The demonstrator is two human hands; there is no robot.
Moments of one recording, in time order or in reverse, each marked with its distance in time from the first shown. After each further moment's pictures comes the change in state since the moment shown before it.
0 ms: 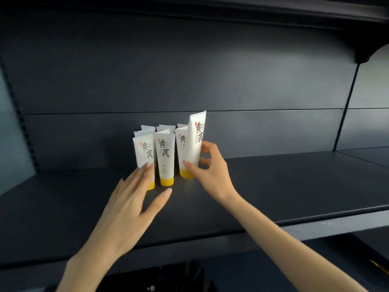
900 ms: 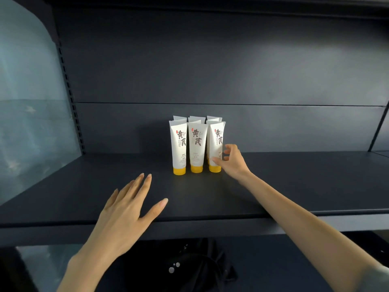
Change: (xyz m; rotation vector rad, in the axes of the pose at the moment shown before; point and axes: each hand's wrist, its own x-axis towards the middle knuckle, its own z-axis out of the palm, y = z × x) left_hand -0.060 -0.063 -0.018 0.373 -0.055 -0.201; right_hand 0.031 0.031 0.025 -0.295 -0.103 0.330
